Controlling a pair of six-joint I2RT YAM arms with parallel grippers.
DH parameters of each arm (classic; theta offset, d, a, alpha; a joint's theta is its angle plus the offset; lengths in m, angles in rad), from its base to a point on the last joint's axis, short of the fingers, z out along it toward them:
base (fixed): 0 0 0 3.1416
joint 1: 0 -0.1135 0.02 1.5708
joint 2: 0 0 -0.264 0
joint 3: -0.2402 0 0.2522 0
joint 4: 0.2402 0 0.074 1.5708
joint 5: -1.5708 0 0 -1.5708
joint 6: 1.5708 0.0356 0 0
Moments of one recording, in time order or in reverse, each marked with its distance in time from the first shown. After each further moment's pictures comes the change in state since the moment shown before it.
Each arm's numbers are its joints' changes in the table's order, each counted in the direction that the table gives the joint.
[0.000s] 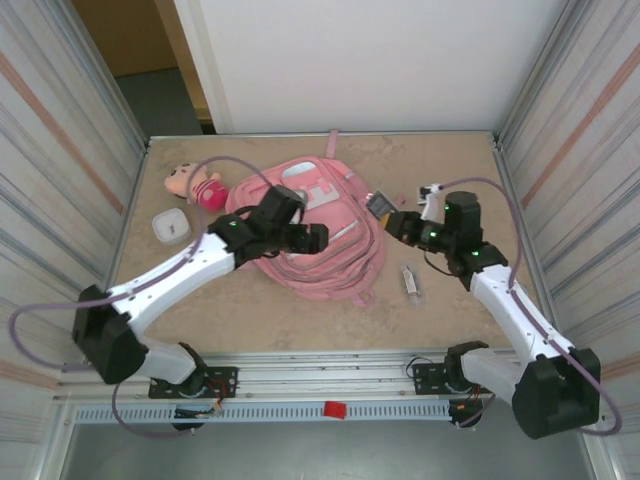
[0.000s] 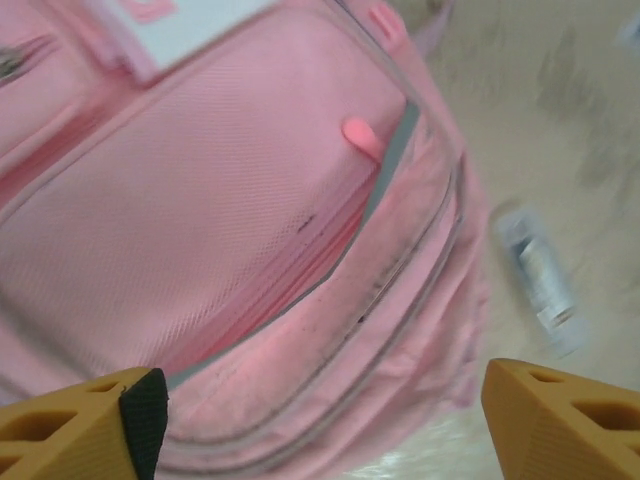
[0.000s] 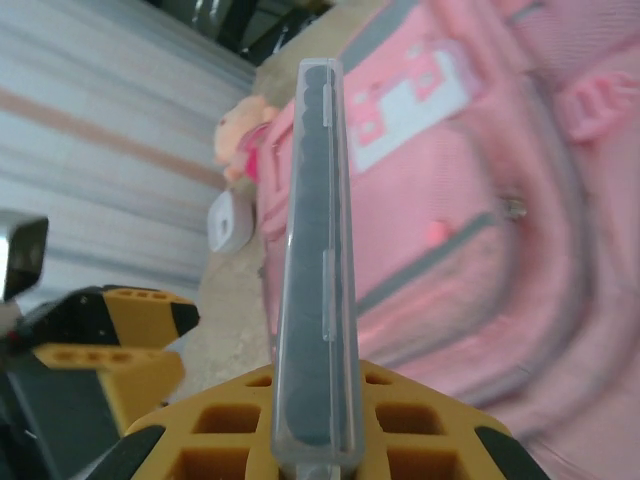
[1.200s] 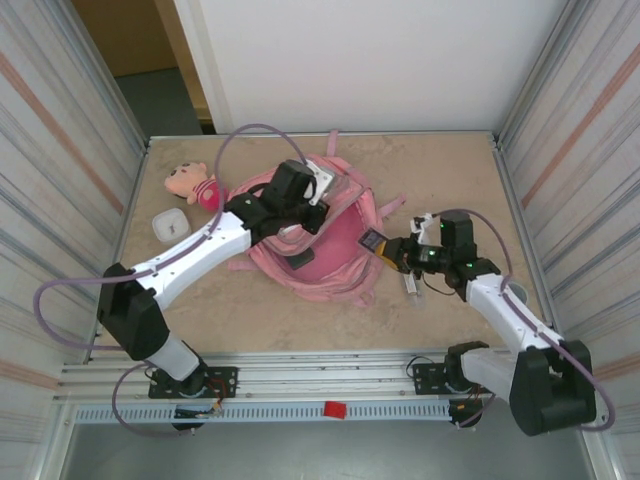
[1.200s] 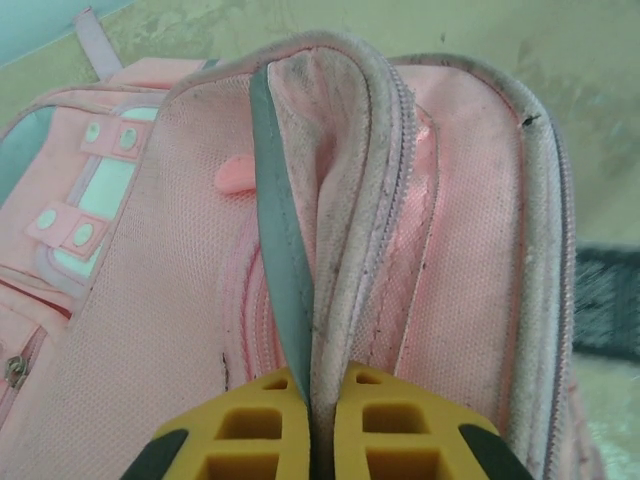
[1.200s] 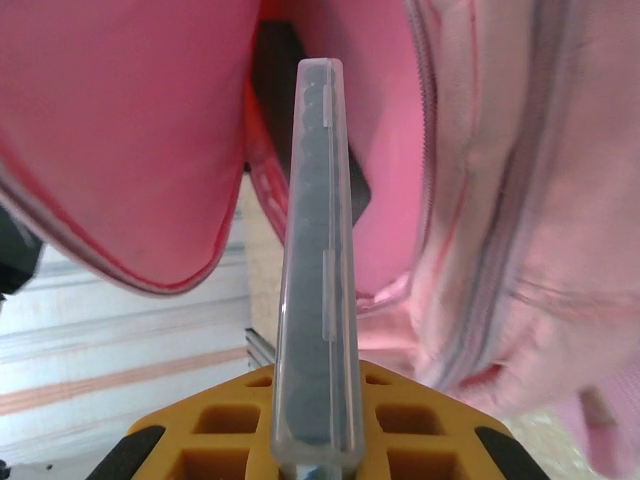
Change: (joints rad) left arm -0.066 0.118 -0.175 -0.108 -0.045 0.389; right arm -0.040 0.047 0.171 -0.091 0.167 0.253
